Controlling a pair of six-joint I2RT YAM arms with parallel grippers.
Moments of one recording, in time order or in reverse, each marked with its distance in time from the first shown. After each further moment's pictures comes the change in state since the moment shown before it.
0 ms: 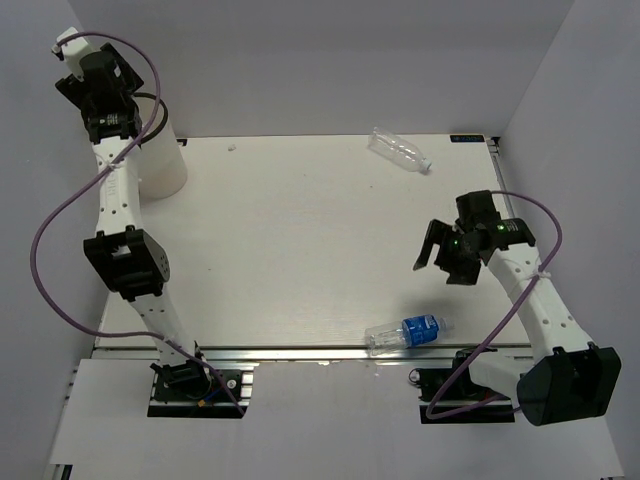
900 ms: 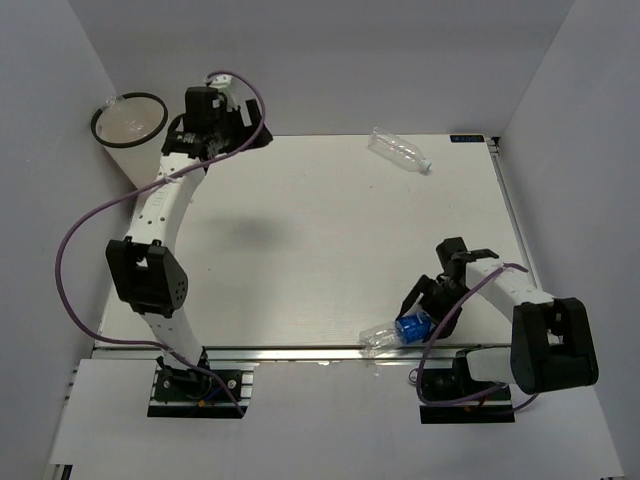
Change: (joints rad) left arm -0.356 -0.182 -0.329 -0.235 0.649 -0.001; right arm 0.002 0.152 -0.425 0.073 -0.234 0.309
